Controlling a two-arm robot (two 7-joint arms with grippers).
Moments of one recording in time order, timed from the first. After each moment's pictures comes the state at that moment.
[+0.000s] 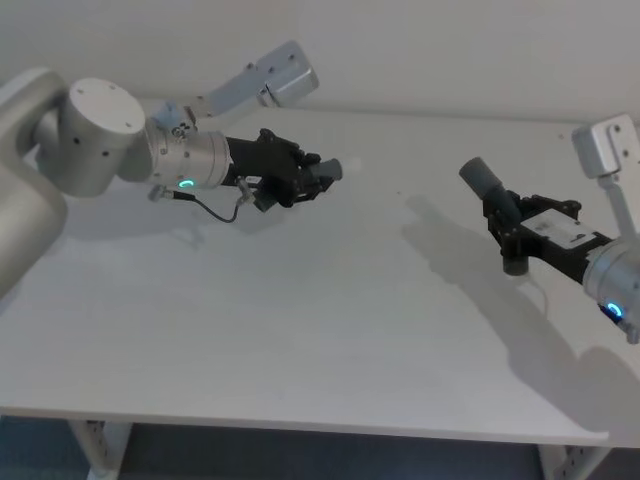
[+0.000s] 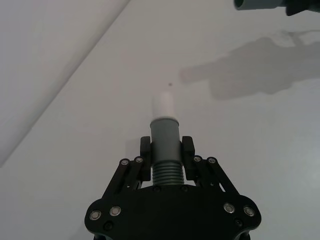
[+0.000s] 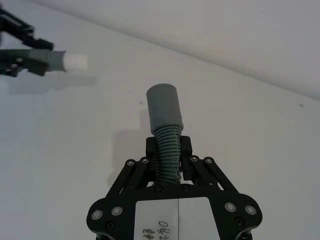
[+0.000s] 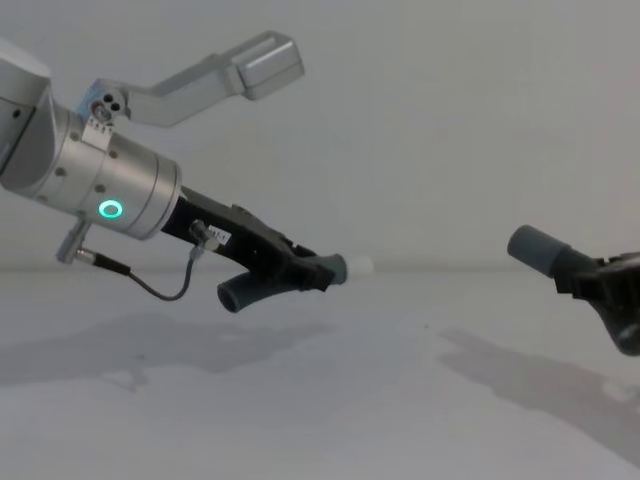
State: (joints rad) left arm -0.81 0.40 0.71 -1.22 -0.21 0.36 -0.73; right arm 0.19 0.40 -0.23 -1.70 0.22 0.47 0.32
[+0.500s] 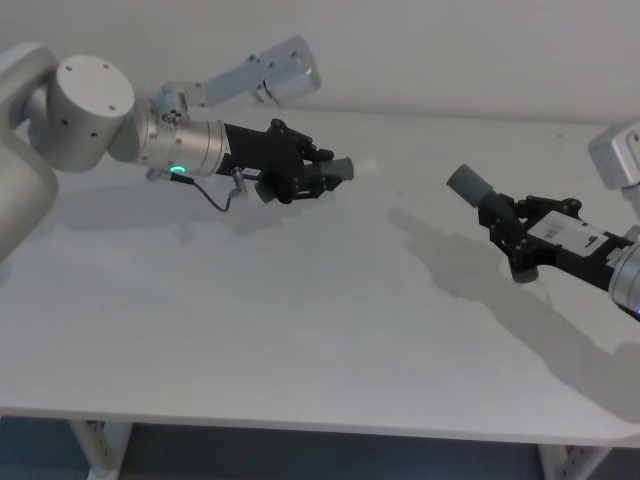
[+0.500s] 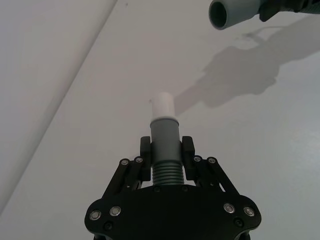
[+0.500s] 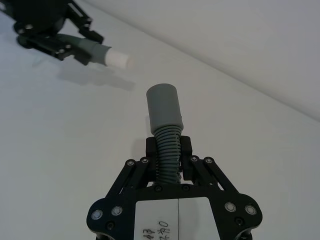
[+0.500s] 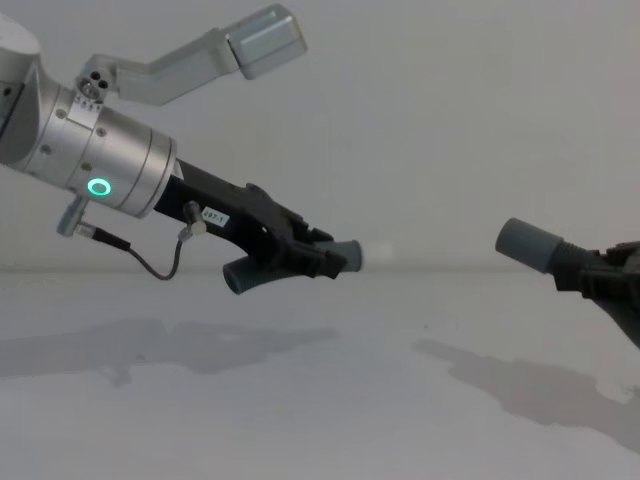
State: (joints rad) left arm -0.88 0.41 0.76 -1.16 -0.21 0.21 -0.87; right arm 0.21 0.52 -0.24 -1.65 0.27 0.32 0.55
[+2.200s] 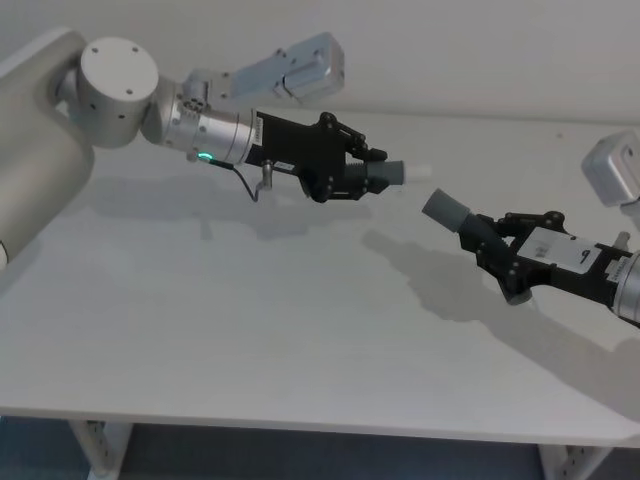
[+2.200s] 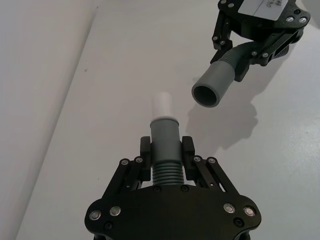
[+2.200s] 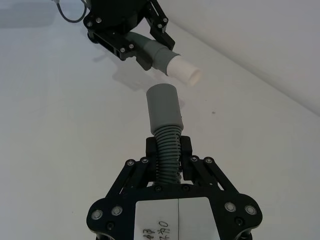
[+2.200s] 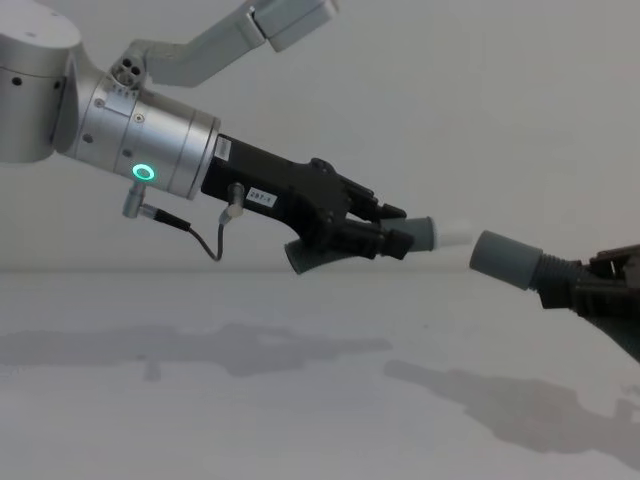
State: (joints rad) left arm -0.99 0.31 0.83 -0.95 -0.28 -0.10 -1.07; right arm 0.23 0.62 -0.30 -1.67 0.34 0.28 0.68
